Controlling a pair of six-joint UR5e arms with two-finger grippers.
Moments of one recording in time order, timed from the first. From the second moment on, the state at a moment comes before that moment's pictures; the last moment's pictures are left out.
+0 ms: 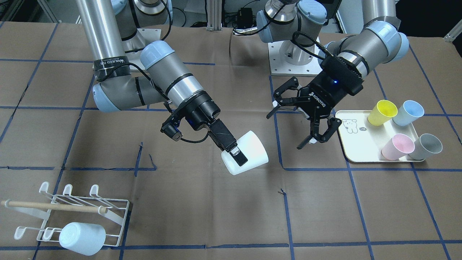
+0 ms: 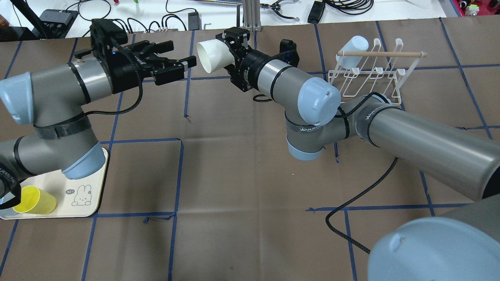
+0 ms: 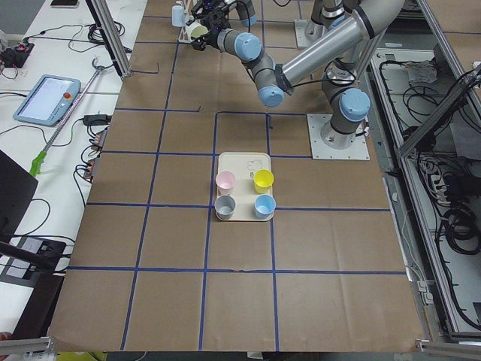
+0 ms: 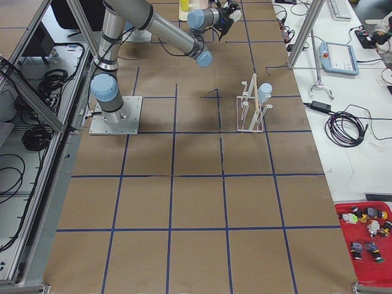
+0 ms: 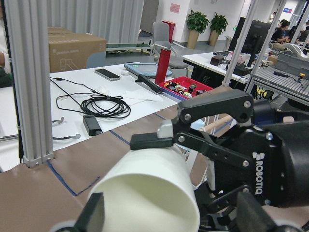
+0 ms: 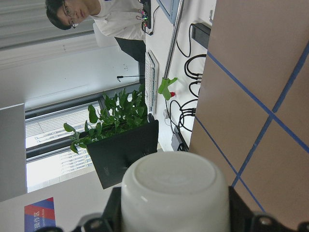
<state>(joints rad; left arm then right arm) -1.31 -1.68 -2.12 -0.04 0.56 0.40 1.85 -1.09 1.85 -3.59 -1.15 1.67</state>
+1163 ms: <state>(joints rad) -1.40 -1.72 -1.84 -0.64 1.31 0.13 1.58 -1.13 1.86 -3.58 -1.14 0.72</state>
